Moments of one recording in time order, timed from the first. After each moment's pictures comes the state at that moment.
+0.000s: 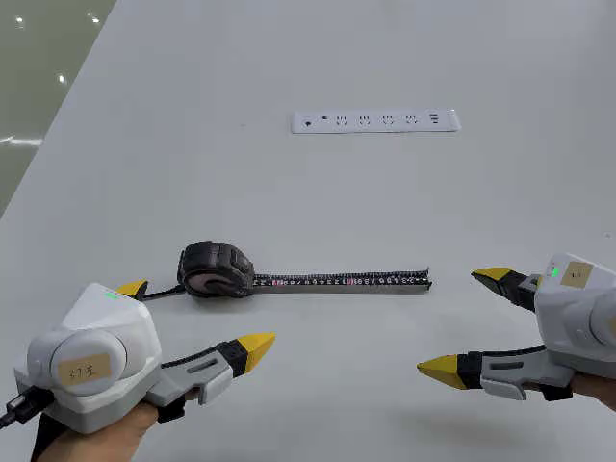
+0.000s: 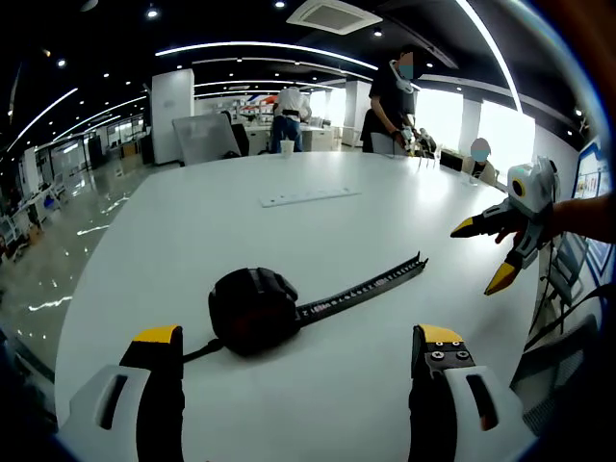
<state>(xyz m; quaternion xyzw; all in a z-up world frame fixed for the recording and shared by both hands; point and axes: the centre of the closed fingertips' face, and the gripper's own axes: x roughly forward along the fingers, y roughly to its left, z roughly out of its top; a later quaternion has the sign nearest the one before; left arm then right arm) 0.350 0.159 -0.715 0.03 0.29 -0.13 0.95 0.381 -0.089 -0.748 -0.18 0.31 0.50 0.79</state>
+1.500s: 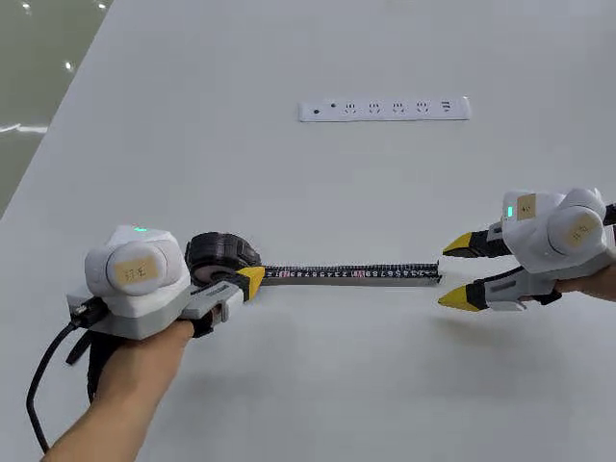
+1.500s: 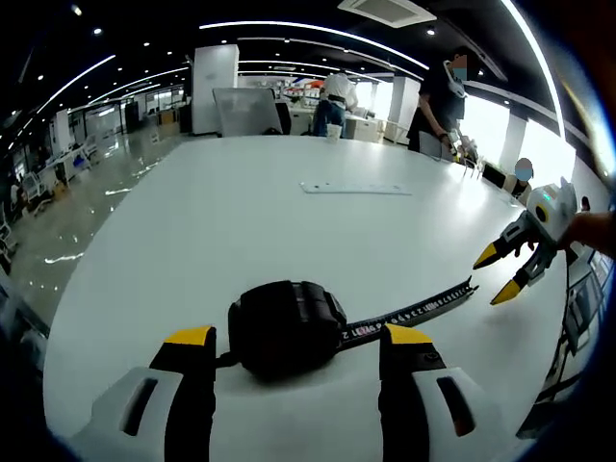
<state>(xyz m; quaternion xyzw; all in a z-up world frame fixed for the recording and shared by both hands) 0.395 0.183 -0.741 -0.03 0.33 -0.03 0.94 0.424 -0.077 -0.771 -0.32 0.30 0.61 0.66</state>
